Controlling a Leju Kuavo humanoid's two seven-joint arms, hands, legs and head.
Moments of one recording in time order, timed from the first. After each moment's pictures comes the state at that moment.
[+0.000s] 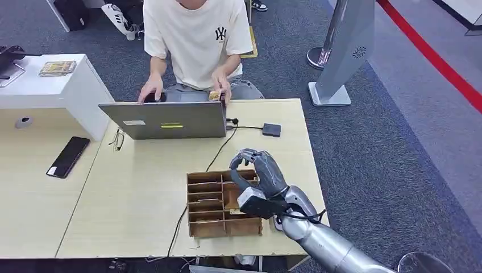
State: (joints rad) left arm -0.05 0.09 -1.20 -0.21 1.31 0.35 0.00; right arm -0.35 -0.10 0.68 -1.21 0.30 -0.49 -0.45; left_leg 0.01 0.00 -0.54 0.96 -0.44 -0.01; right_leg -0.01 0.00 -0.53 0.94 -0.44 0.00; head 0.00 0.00
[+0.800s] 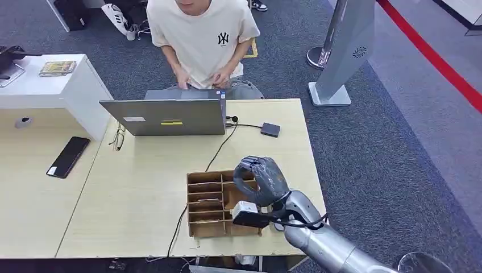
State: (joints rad) left arm -0.05 0.09 -1.20 -0.21 1.32 0.34 0.00; right arm -0.35 -0.13 0.73 -1.16 0.50 -0.59 -0.36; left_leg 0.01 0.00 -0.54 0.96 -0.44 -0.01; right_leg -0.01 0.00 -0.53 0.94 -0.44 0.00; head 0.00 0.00
